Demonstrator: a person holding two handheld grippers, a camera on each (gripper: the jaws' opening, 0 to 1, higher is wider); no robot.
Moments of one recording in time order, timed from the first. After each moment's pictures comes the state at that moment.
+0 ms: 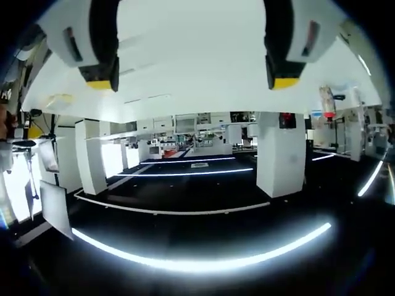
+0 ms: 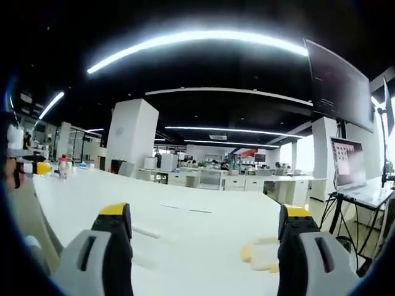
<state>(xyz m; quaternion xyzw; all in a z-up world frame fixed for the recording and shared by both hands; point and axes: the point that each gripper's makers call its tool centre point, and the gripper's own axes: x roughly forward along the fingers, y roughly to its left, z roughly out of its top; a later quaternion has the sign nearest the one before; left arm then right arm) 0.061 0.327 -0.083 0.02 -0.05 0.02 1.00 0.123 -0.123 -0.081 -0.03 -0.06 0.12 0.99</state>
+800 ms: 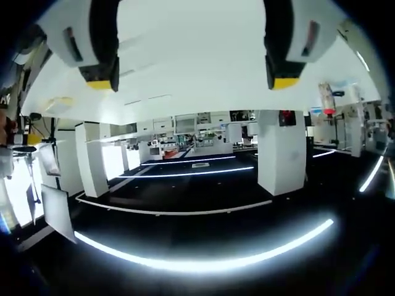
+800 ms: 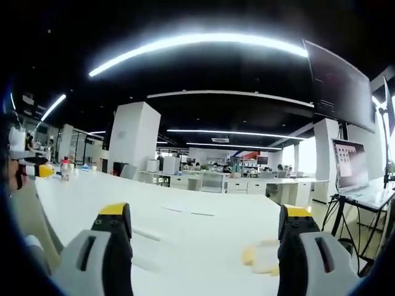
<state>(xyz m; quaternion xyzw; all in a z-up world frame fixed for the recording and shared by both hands) 0.061 0.324 -0.084 0.03 -0.05 0.02 1.00 0.122 -0.123 -0.078 -0.03 -0.07 0.14 0.99</state>
